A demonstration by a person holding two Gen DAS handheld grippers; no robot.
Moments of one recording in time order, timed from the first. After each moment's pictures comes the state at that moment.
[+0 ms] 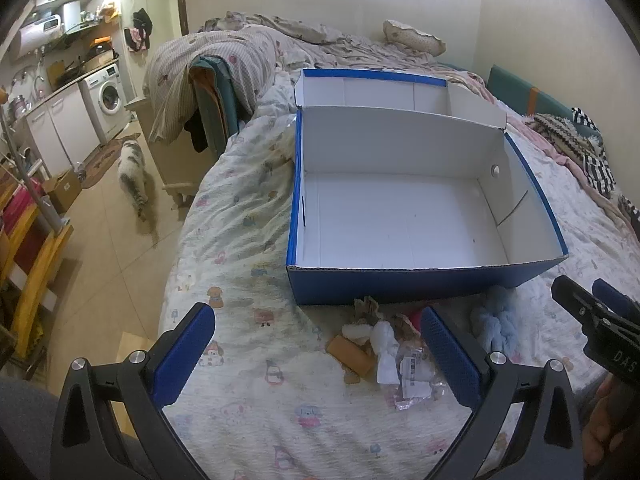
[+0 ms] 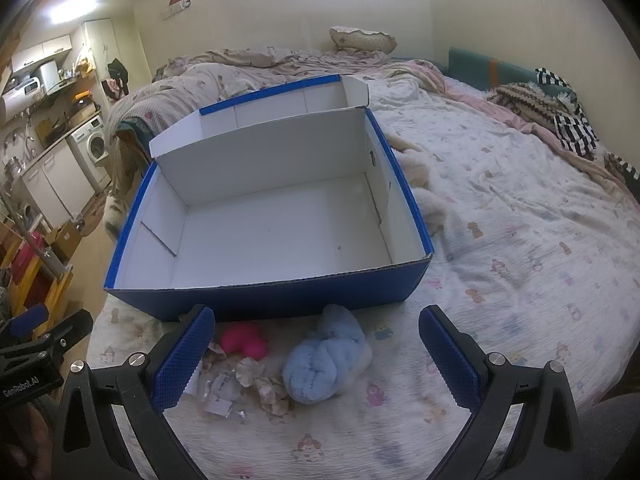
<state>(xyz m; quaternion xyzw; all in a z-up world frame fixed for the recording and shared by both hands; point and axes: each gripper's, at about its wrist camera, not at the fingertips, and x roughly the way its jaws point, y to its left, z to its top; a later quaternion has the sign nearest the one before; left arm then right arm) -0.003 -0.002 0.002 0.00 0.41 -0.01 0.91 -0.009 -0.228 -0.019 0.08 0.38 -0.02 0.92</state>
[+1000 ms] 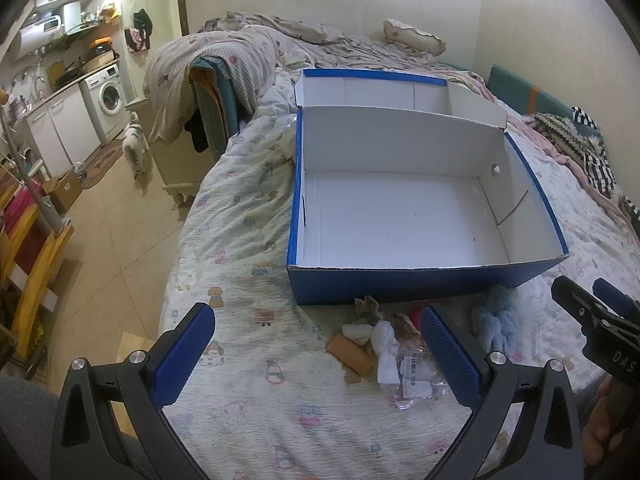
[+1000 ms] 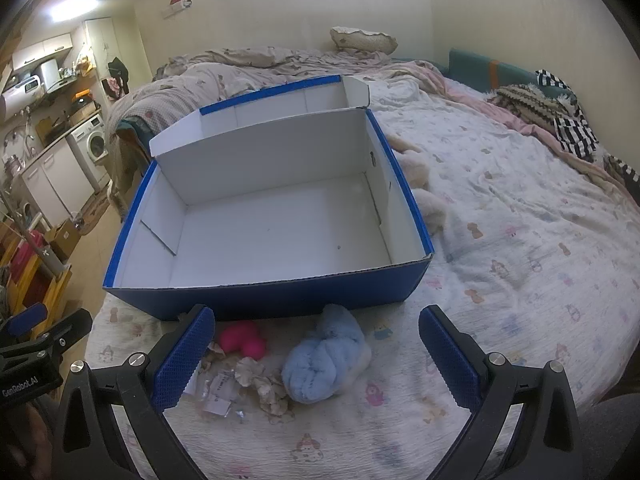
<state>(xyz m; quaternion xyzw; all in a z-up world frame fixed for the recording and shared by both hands) -0.003 -0.002 0.001 0.00 0.42 -0.01 0.91 -0.009 -0.223 -0.021 0.07 0.38 -0.02 0.92</state>
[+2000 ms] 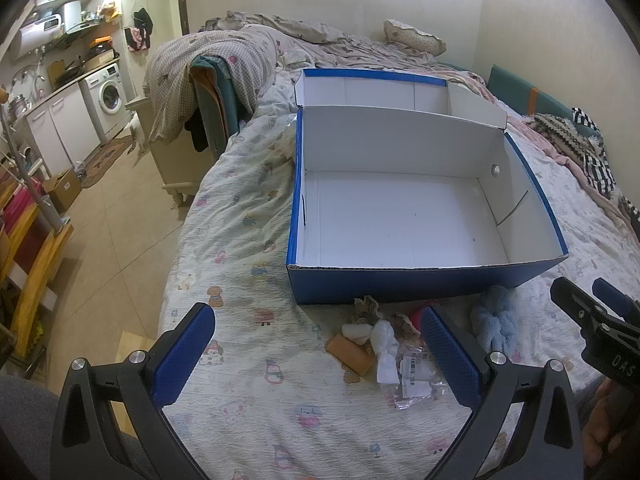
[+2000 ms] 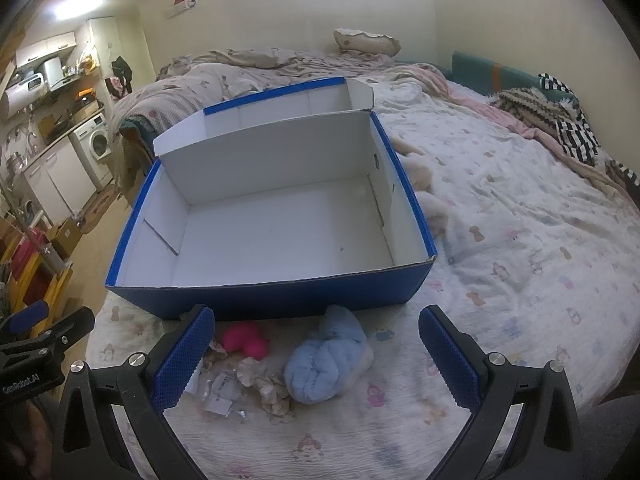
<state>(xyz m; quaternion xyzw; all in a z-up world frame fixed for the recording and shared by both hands) -0.004 -0.003 0.003 0.00 0.42 -0.01 0.91 -0.008 -0.221 -0.020 0.07 0.38 -0.02 0.92</state>
